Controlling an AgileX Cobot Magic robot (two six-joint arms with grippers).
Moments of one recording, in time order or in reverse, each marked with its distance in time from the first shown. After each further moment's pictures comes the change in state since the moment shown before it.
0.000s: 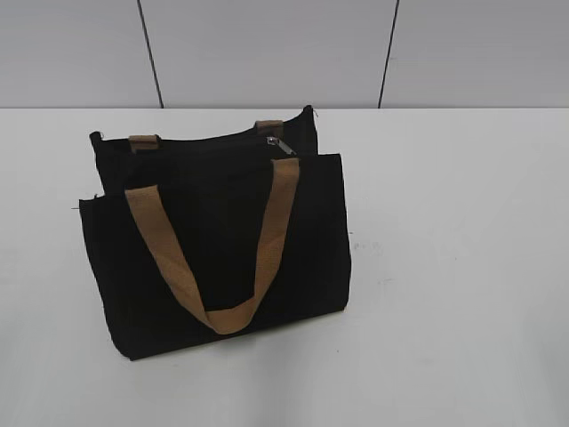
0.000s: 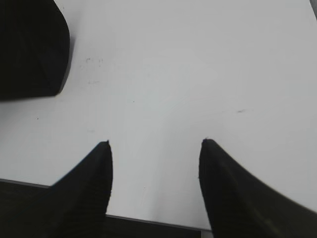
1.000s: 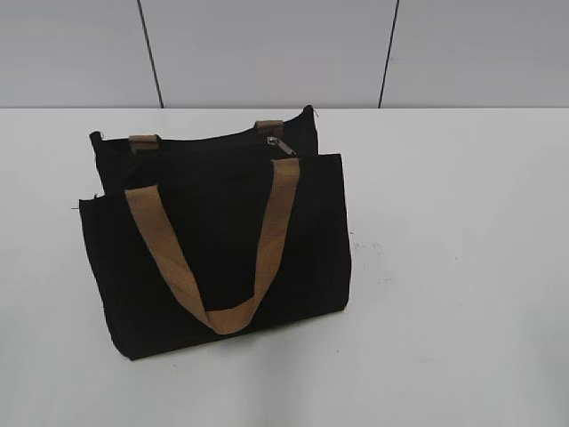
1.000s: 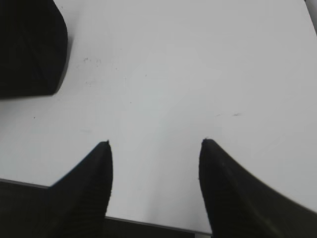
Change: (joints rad) left arm 0.000 0.000 0.000 0.020 -0.018 -0.019; right arm -0.001 0.000 0.000 -0.006 -0.006 -0.023
